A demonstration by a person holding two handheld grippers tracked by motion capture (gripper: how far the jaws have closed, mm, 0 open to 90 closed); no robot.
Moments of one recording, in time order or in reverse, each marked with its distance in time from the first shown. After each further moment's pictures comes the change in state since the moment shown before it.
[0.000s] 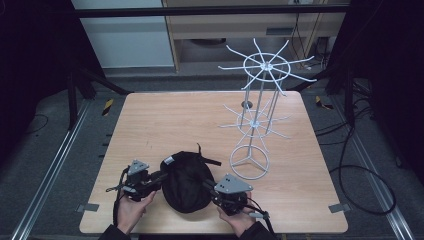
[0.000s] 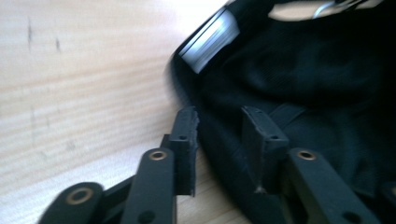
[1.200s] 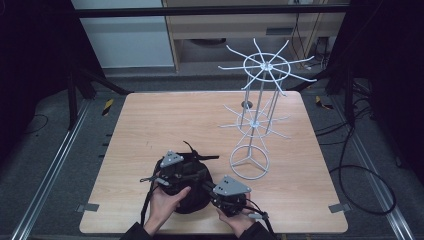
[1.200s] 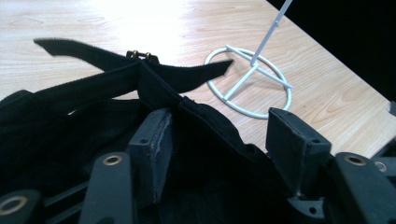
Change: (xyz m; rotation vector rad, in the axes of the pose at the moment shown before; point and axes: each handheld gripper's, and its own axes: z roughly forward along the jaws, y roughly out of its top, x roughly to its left) left arm -0.084 0.042 0.033 -0.038 -0.189 0.014; right arm 0.002 -0.006 0.004 0.009 0.009 -0.027
